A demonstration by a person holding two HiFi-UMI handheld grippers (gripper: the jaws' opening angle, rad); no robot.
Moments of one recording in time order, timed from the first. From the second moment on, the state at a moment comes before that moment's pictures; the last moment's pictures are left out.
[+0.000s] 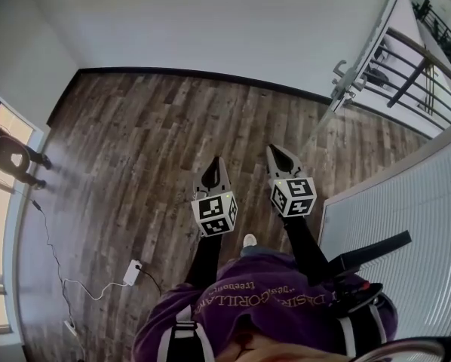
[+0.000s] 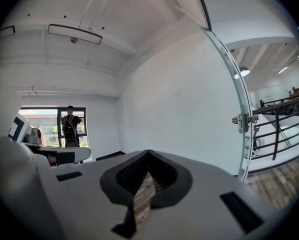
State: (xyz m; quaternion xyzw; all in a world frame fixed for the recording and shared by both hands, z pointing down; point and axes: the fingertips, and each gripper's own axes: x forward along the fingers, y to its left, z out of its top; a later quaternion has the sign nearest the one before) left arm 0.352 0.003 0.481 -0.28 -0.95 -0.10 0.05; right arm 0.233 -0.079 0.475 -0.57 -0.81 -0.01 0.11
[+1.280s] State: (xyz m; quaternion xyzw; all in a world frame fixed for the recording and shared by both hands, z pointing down) left arm 0.260 0.221 0.455 -0.23 -0.97 -0.09 0.01; right arm 0.143 0.122 0.447 -0.53 -0.85 0.00 0.07
